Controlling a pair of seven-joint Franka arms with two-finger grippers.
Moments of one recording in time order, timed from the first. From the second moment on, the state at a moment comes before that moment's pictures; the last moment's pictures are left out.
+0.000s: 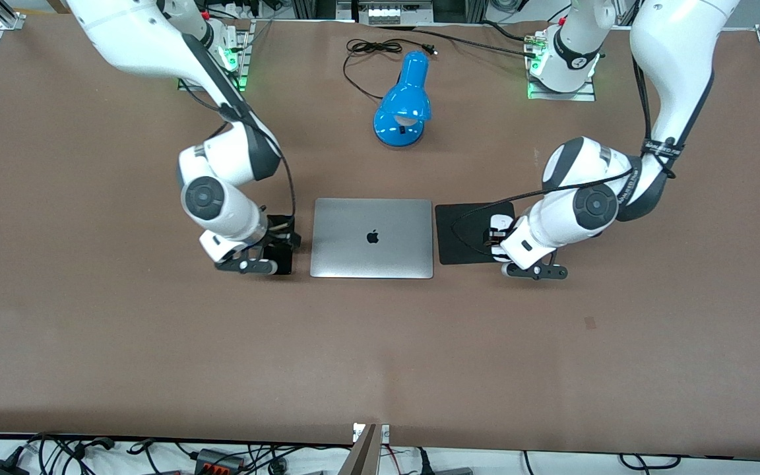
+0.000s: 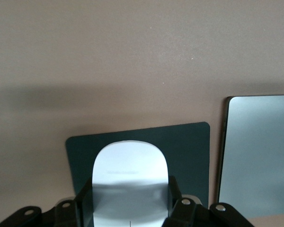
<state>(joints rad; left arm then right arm) 0.08 0.50 -0.47 -1.86 0.04 2.26 -0.37 0.28 0.51 0.13 -1.78 0.02 2.31 0.48</state>
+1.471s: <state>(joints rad) 0.07 0.57 -0.47 -2.07 0.04 2.68 -0.41 -0.10 0.25 0.08 -1.41 -0.02 1.63 0.10</state>
